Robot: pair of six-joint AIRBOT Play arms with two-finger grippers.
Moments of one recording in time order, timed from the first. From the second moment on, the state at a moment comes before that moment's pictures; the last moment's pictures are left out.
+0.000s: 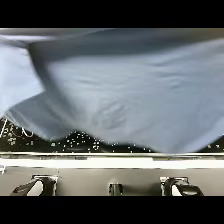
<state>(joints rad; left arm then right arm) 0.51 -0.88 1.92 -1.92 1.29 1.34 -0.10 -0.80 1.94 -1.37 1.29 1.76</state>
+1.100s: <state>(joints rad) 0.22 -1.91 1.92 -1.95 1.16 1.64 -0.10 -1.83 1.94 -1.36 1.15 1.67</state>
